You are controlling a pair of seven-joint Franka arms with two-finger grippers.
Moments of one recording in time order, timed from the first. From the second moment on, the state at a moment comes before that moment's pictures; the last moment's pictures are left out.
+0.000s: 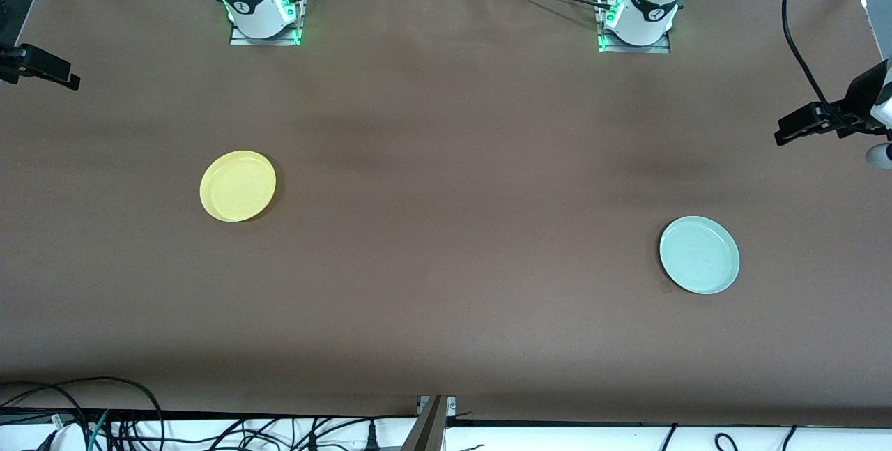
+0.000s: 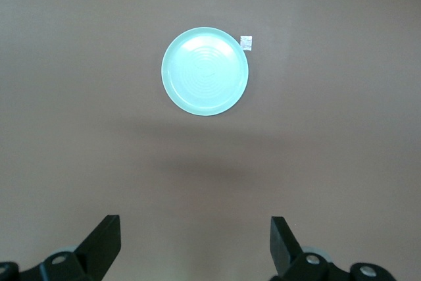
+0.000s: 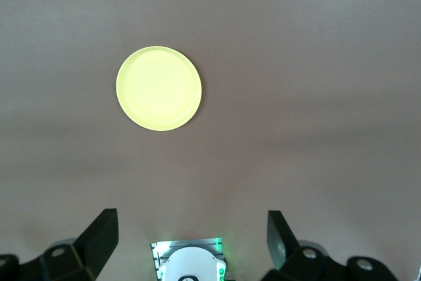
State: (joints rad) left arm -0.08 0.09 0.12 -1.51 0.01 1.51 -0.11; right arm -0.14 -0.03 -0.01 -1.61 -0.03 1.42 -0.05
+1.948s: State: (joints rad) left arm -0.09 0.17 0.07 -1.41 0.02 1.51 -0.11; right arm -0.14 -0.03 -0.01 -1.61 -0.02 1.41 -0.05
